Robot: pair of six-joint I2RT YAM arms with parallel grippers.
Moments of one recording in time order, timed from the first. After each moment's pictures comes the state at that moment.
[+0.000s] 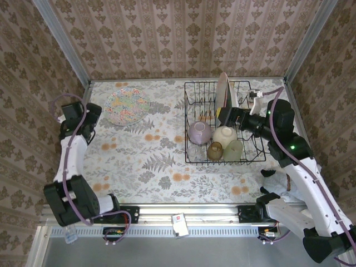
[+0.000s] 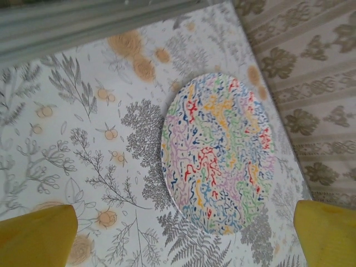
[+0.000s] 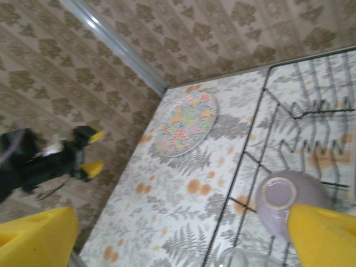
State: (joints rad) left arm 0.24 1.23 0.97 -0.41 0.07 -0.85; right arm 0.28 0.92 1.10 -0.49 -0.37 0.54
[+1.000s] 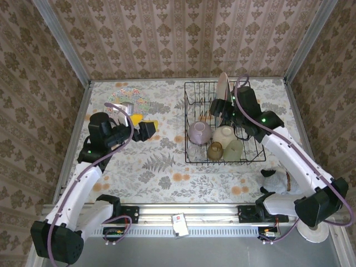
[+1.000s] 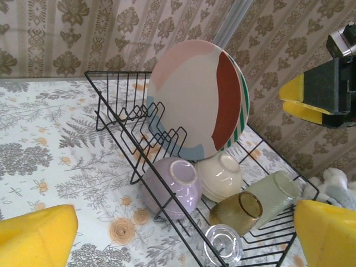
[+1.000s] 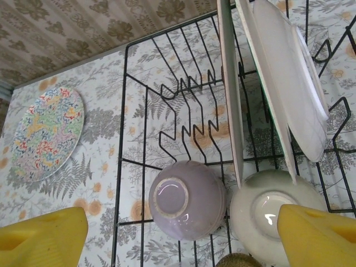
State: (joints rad) left arm -0.28 0.90 0.75 -0.10 0.64 -0.30; right arm 0.43 1.28 1.29 -0.69 0.16 0.62
